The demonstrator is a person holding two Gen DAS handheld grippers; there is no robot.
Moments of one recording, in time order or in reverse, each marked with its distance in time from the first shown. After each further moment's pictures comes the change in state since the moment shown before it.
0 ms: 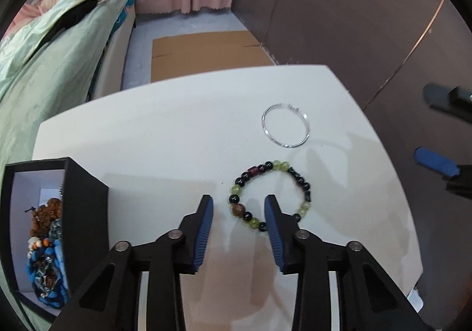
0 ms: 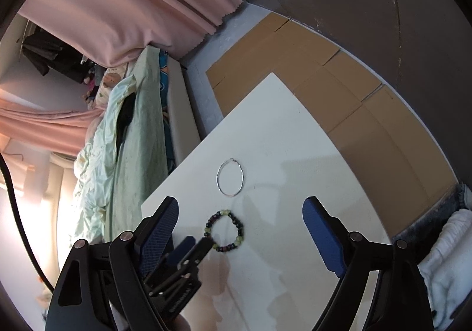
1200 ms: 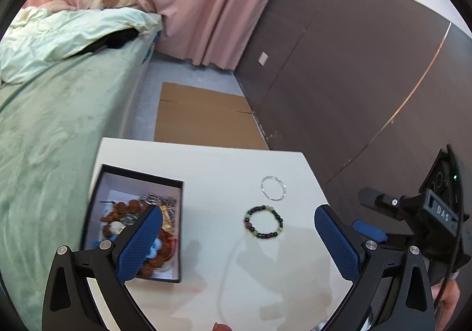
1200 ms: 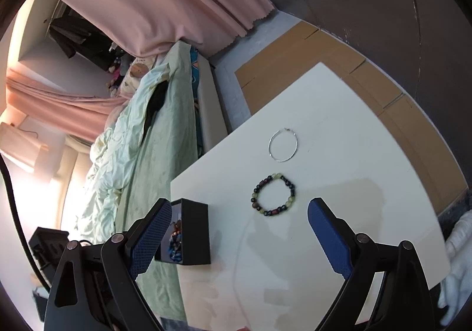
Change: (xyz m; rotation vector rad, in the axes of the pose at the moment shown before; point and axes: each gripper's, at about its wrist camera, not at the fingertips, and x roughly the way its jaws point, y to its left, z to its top) left arm -0.138 0.065 -0.024 -0.186 -0.309 -0.172; right arm -0.024 0.056 -0.061 -0.093 -0.048 0.073
